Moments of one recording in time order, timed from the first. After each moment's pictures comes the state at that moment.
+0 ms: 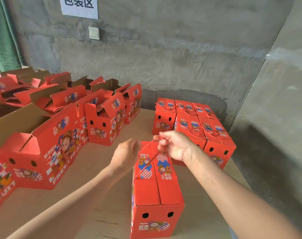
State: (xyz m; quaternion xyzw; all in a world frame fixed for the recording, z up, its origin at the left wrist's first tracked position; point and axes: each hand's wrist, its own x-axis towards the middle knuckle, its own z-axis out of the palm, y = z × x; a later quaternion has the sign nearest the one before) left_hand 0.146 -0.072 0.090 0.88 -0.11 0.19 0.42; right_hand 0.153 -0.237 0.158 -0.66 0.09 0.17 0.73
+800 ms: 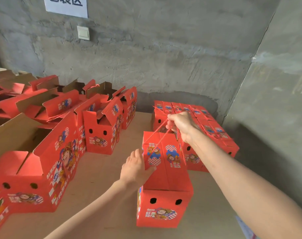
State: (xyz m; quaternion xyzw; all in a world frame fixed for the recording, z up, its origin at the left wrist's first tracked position) left_hand 0.180 -0.036 0.060 0.93 -0.11 0.06 0.34; right_hand 0.207 -0.180 0.204 -0.81 0.10 -0.10 0.57
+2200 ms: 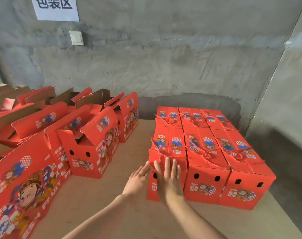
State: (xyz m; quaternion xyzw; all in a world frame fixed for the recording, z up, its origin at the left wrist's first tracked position) left_hand 0.337 -0.124 0.004 0.97 -0.19 -0.04 0.15; right_hand 0.325 -0.250 -0.010 -0.99 0.00 -0.13 -0.04
